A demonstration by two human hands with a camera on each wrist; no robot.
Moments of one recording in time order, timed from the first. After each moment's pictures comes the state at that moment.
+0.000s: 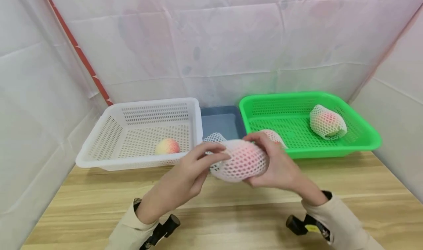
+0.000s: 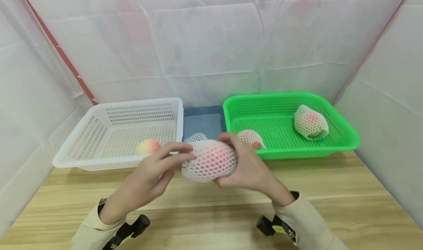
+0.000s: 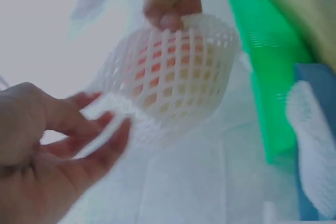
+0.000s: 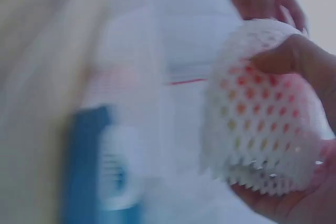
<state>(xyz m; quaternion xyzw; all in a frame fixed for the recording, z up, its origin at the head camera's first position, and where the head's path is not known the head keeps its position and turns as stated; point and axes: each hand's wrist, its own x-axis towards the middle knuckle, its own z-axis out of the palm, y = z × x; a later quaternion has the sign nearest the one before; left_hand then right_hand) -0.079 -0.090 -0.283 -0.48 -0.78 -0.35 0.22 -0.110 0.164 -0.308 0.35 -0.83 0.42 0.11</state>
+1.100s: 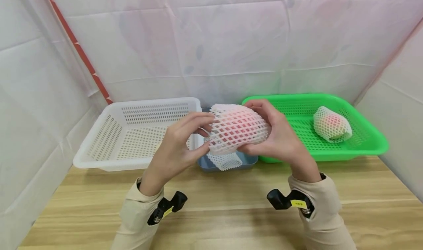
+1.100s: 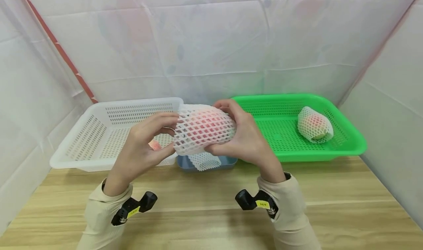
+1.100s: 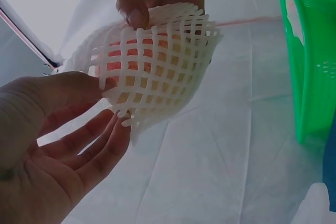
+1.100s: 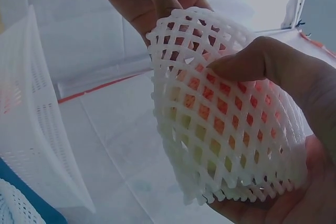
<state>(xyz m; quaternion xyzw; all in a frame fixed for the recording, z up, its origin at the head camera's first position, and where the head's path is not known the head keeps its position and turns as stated) -0.122 -0.100 -0.258 -0.43 -0.74 -0.44 0.26 -0.144 0.147 -0.251 0.32 -0.78 0.53 0.08</state>
